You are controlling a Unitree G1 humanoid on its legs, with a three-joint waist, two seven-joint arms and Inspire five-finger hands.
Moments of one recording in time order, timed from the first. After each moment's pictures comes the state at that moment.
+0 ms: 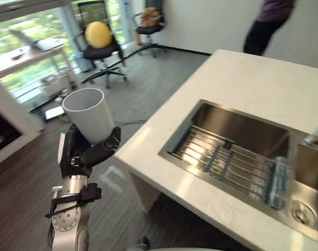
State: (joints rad) left arm 0.28 0.13 0.20 -0.36 -0.29 -0.26 -0.04; right arm 0.15 -0.21 -0.22 1.16 0.11 0.12 0.35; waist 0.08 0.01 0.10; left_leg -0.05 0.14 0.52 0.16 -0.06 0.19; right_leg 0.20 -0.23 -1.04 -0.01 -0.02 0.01
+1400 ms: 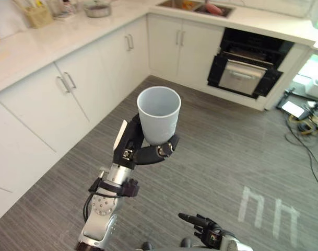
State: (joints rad) left arm 0.06 0.18 -0.24 -0.18 -0.22 -0.39 -0.03; right arm 0.05 -0.10 0.00 0.89 0.43 0.24 0.14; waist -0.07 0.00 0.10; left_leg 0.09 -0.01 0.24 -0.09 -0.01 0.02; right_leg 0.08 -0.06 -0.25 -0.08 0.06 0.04
